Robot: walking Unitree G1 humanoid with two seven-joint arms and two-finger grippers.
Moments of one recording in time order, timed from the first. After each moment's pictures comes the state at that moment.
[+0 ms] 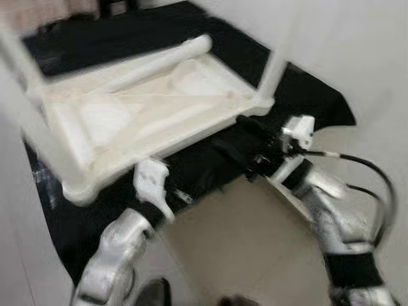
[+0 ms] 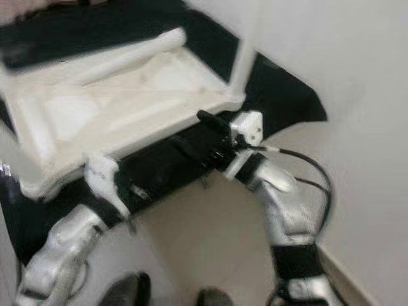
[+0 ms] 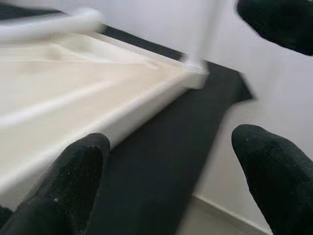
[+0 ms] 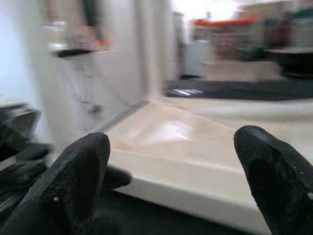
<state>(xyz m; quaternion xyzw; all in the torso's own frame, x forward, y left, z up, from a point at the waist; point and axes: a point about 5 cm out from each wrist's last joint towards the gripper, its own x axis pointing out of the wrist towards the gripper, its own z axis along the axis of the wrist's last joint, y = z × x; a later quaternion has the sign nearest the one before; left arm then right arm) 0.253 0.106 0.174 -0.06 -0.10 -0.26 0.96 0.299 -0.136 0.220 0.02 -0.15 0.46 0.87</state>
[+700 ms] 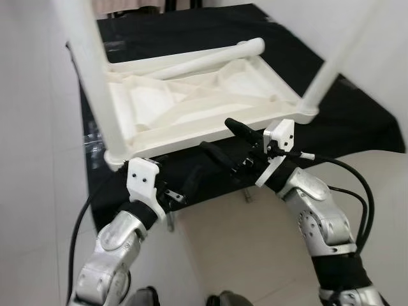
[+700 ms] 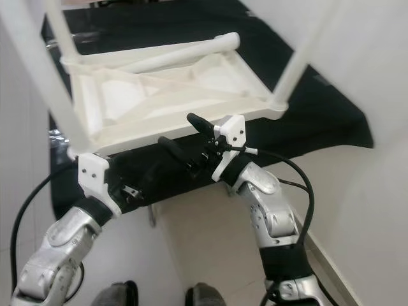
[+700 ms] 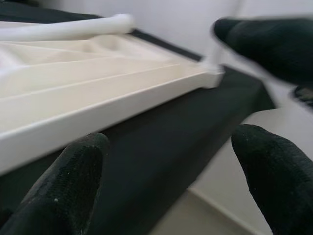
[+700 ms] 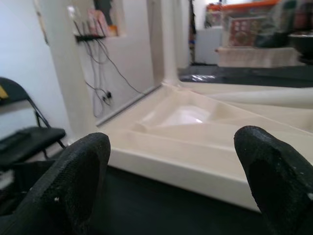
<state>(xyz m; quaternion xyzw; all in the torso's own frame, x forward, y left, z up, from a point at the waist) 0.252 0.103 0.170 -0.07 -0.09 -0.26 0.96 0.307 -0.130 0.207 0.01 -0.12 0.41 0.91</state>
